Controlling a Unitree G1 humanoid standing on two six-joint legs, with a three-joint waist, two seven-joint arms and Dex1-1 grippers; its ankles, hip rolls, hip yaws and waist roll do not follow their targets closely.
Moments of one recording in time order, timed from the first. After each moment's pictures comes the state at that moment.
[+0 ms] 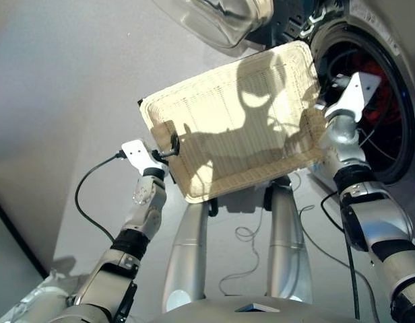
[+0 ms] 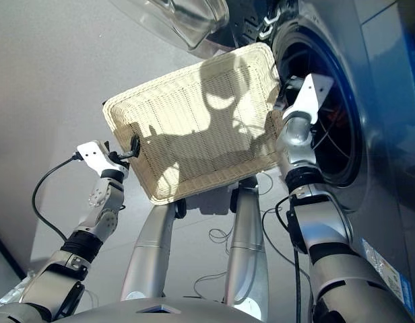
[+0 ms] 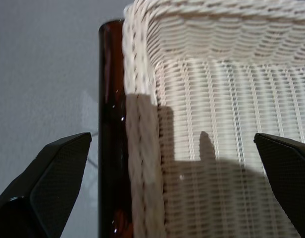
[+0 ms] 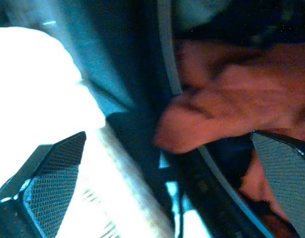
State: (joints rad) left arm -0.32 0.28 -0.26 0.58 -0.71 -0.34 0.10; right arm -0.81 -0.39 0.18 0.99 0.41 -0.29 -0.28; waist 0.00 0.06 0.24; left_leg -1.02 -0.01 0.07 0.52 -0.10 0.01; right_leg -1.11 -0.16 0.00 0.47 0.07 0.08
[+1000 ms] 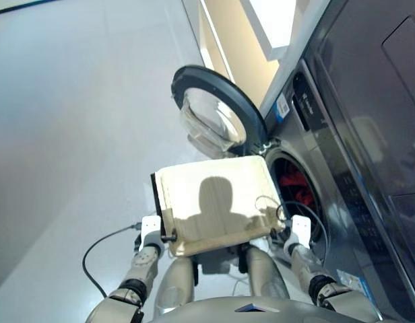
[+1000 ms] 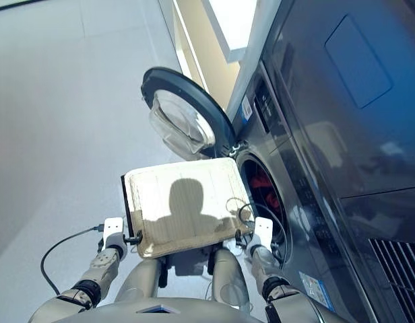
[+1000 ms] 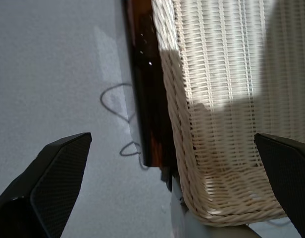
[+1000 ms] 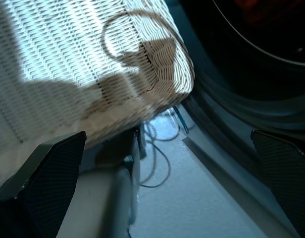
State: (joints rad) left arm -0.10 0.20 -0.18 1.16 -0.35 -0.23 -0.01; right arm -0.14 -0.16 0.18 1.24 0.40 -0.19 0.00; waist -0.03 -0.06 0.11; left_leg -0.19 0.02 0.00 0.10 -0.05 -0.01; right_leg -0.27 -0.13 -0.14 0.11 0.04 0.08
